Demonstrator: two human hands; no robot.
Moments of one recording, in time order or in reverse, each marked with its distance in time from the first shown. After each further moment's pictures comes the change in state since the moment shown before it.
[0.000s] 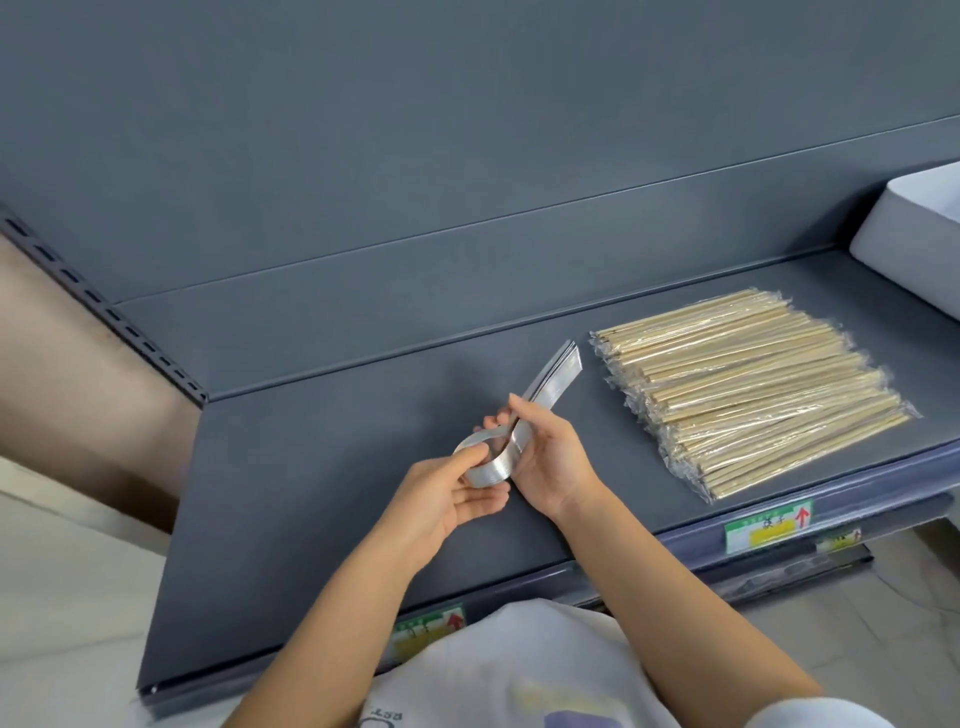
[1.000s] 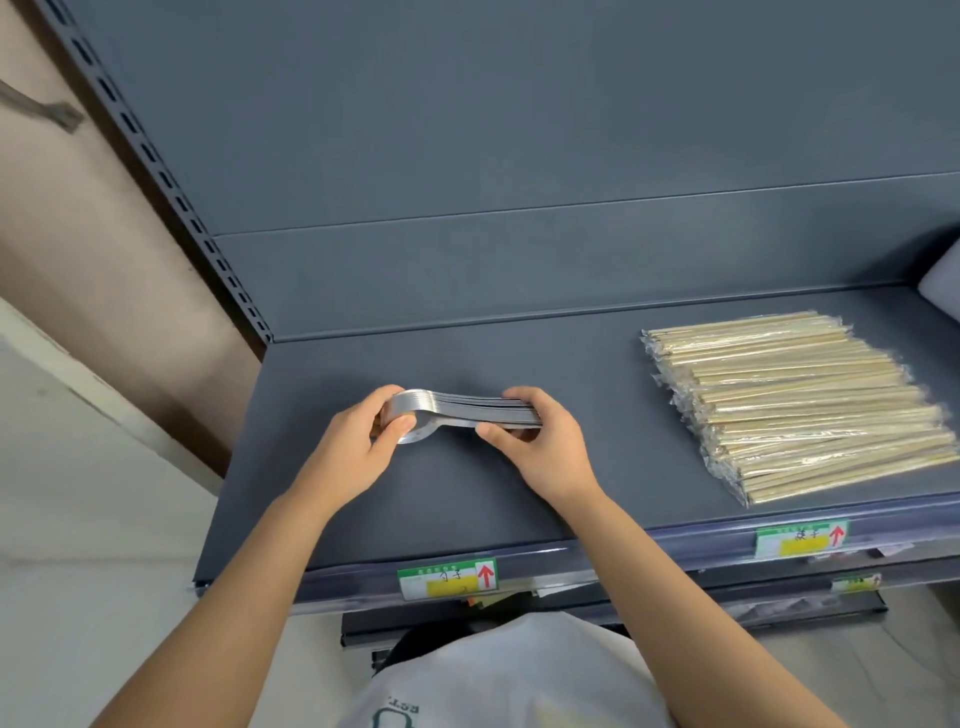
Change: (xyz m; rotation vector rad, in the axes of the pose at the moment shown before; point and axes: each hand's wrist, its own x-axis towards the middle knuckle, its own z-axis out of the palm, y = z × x) left_hand -0.006 0.010 -0.129 1.001 0.235 0.723; right_hand -0.019 0.032 0.030 -1.187 0.182 -0.341
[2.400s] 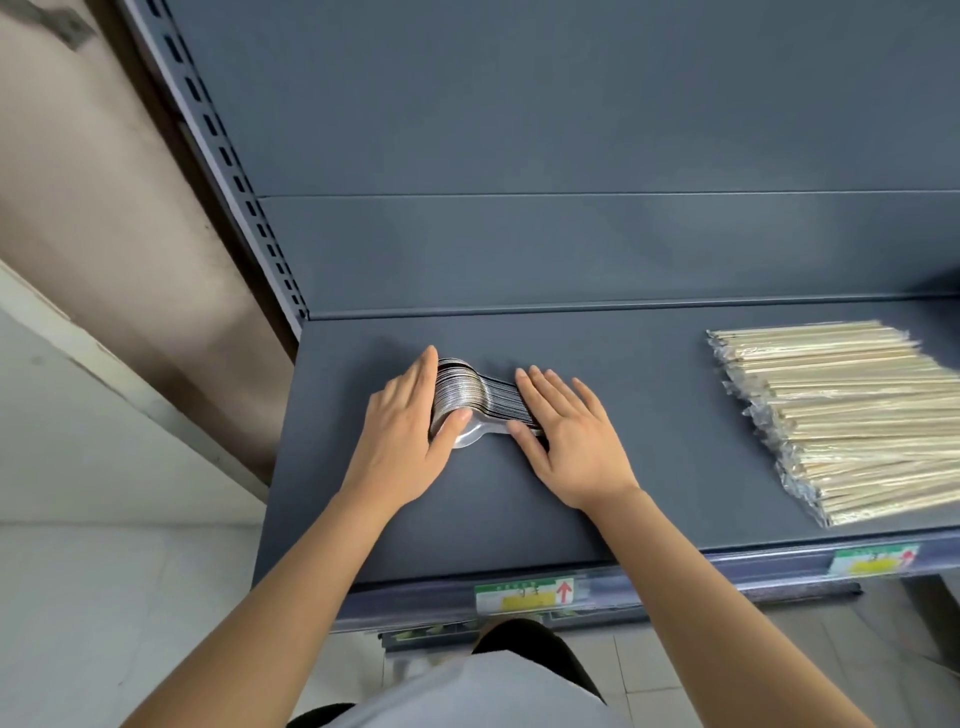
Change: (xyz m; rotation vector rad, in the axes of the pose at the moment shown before) left_hand 0.013 -0.033 -0.003 0.360 0.059 0.080; right_hand 0.024 0.002 0.044 -0.985 -0.143 -0.343
